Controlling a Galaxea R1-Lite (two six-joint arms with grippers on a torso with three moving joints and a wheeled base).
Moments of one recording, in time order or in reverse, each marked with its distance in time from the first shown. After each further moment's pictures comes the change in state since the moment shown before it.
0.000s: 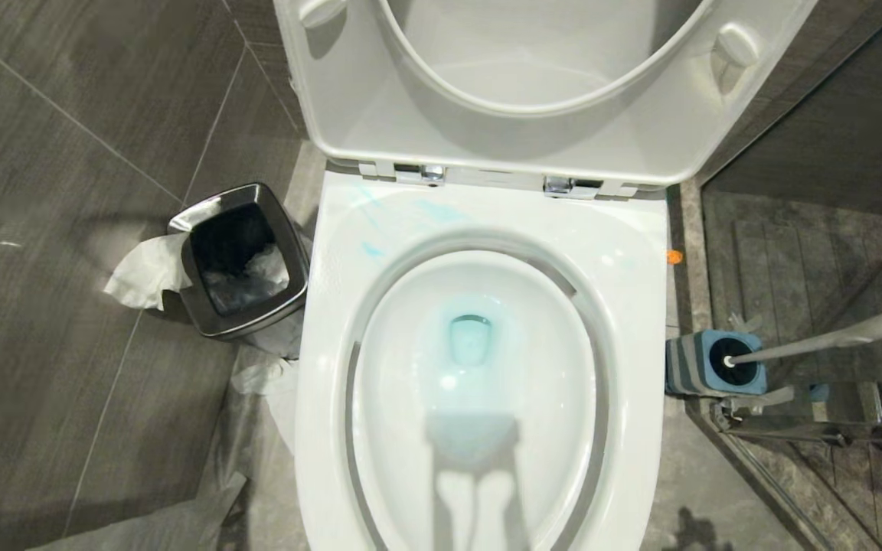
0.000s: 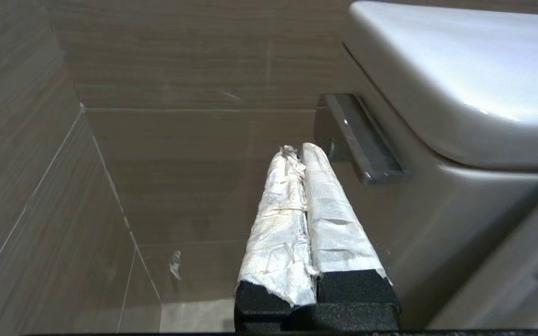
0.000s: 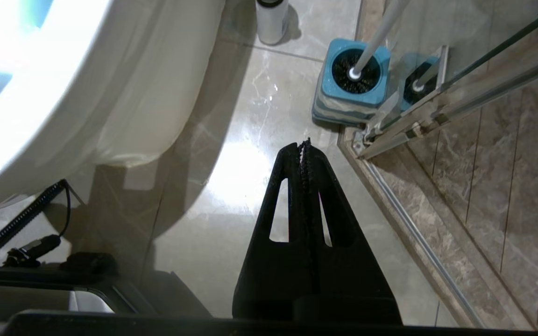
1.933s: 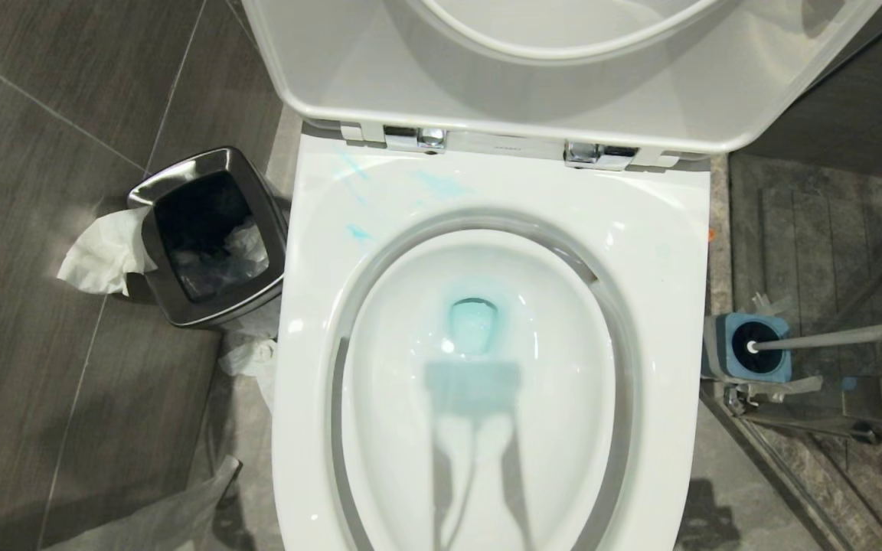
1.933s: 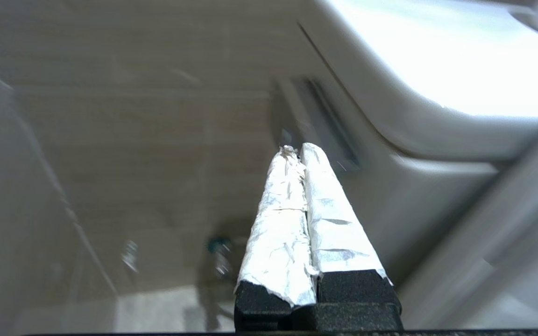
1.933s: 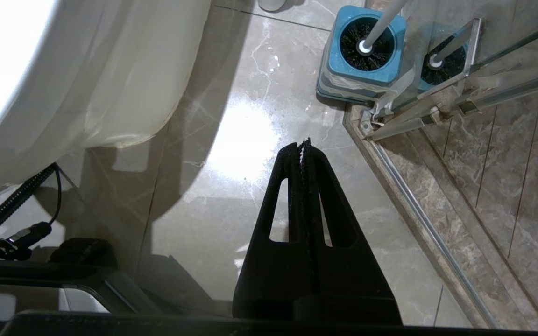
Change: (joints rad) left arm -0.154 -0.152 -0.016 0.160 0.000 0.062; right arm 0.000 0.000 0.000 0.000 0.000 0.000
